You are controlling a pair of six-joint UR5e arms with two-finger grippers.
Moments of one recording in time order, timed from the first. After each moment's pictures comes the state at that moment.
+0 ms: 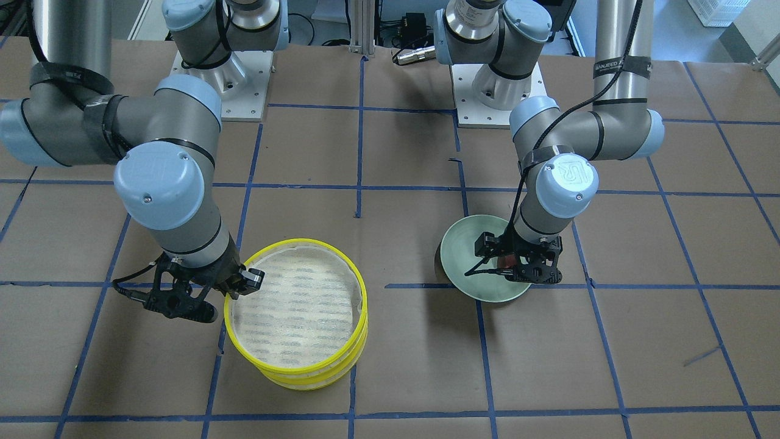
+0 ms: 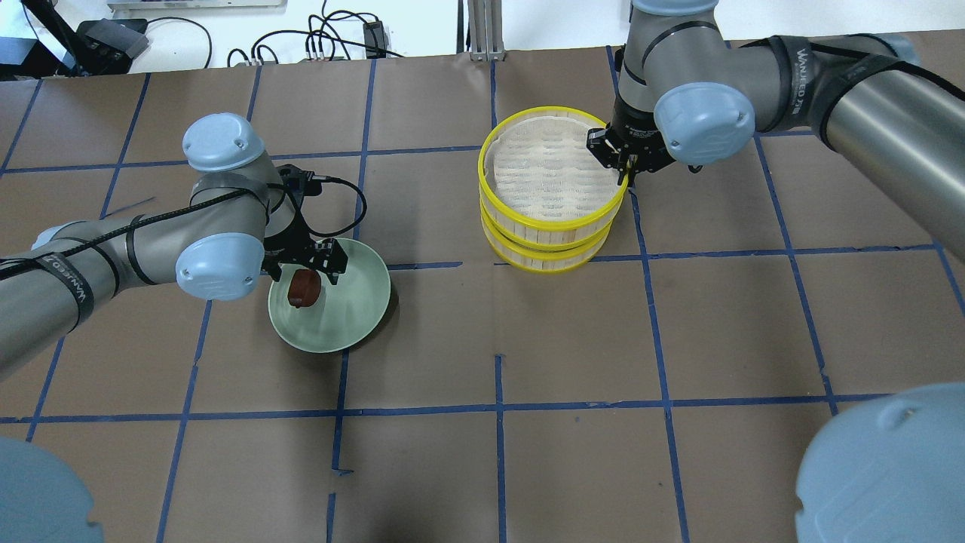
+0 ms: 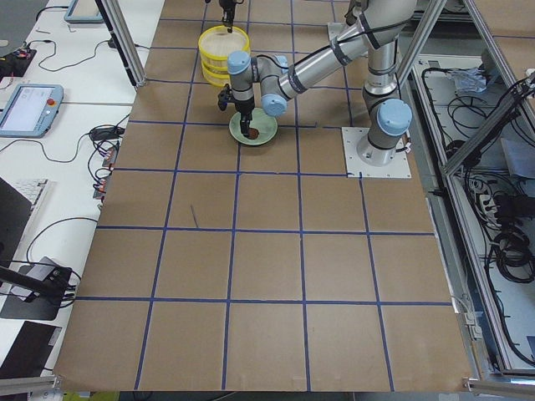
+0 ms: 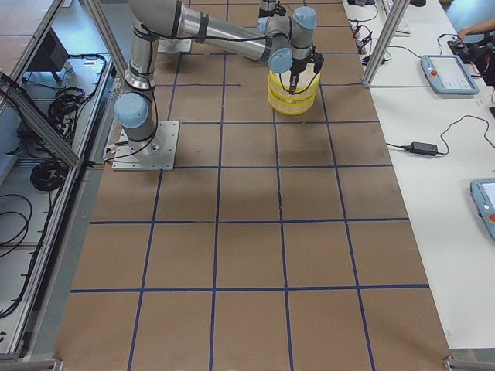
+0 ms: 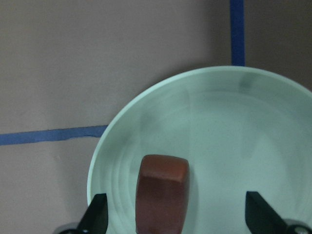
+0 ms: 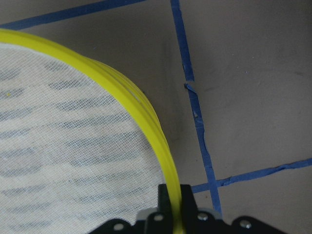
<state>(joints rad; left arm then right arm) -1.49 -1.90 -1.97 -0.91 1.63 0.16 1.65 -1.16 1.56 -1.97 -1.60 0.30</state>
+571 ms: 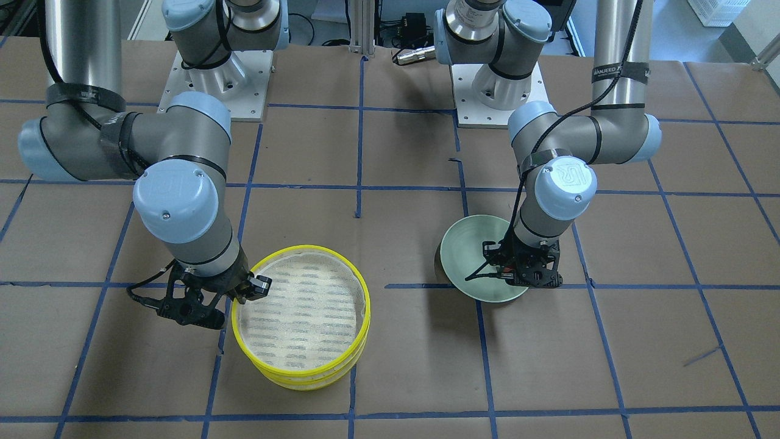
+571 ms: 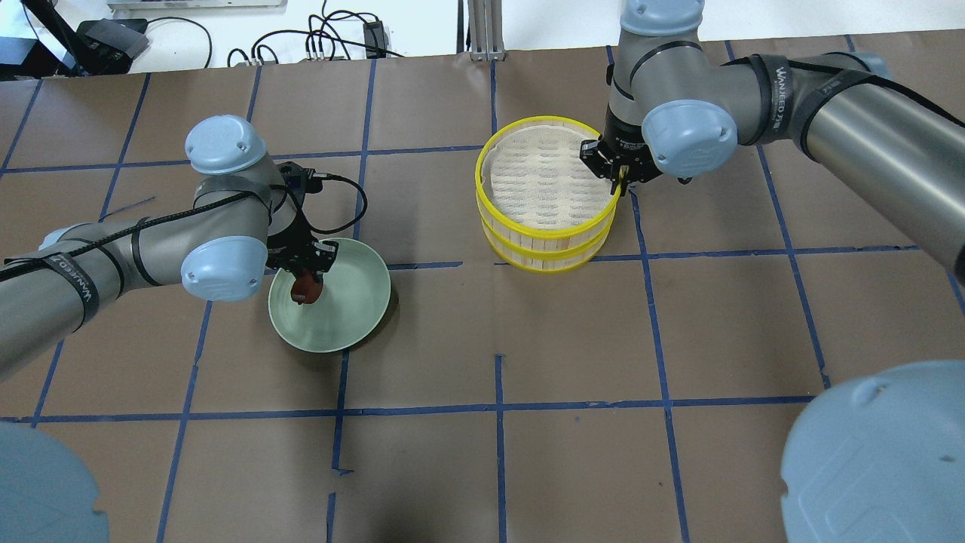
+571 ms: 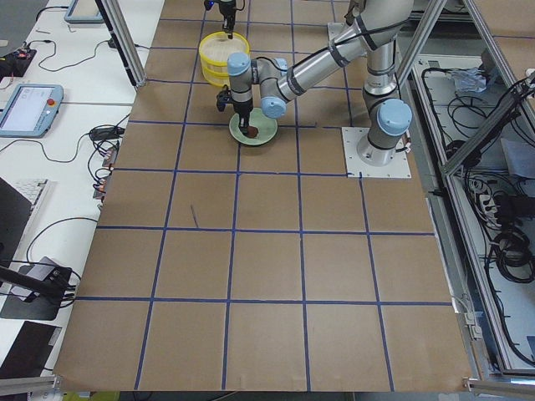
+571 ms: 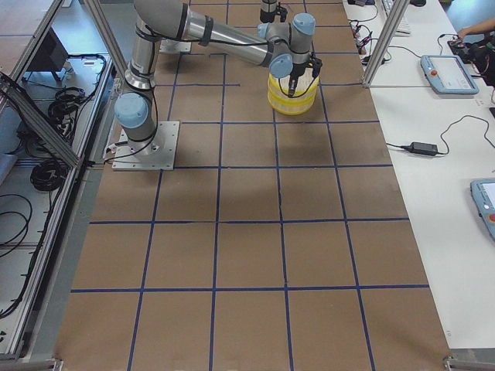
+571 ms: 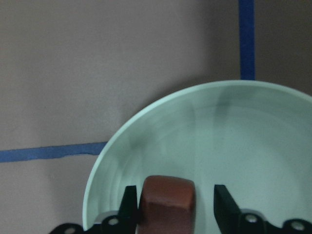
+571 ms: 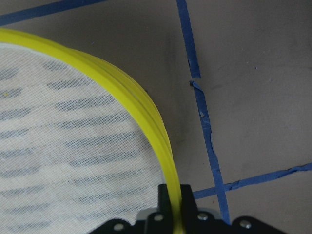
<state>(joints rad) -1.49 -1.90 -1.96 -0.87 1.63 0.16 1.66 -1.14 1.58 -2.00 -1.61 0.31</state>
